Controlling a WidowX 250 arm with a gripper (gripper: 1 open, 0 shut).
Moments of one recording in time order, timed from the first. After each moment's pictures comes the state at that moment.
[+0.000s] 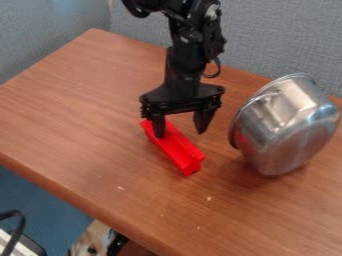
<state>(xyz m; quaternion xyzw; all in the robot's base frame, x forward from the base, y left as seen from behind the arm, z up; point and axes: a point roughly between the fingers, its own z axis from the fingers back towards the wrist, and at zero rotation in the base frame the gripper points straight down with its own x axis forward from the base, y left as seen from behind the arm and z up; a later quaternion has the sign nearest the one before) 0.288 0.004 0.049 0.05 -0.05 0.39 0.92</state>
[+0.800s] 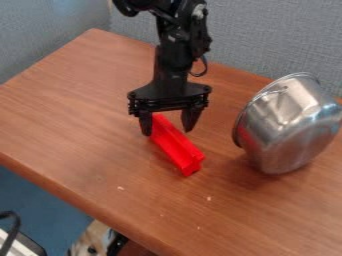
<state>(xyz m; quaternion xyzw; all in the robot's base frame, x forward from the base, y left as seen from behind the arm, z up) 0.287 0.026 0.045 0.06 -0.04 0.38 0.92</state>
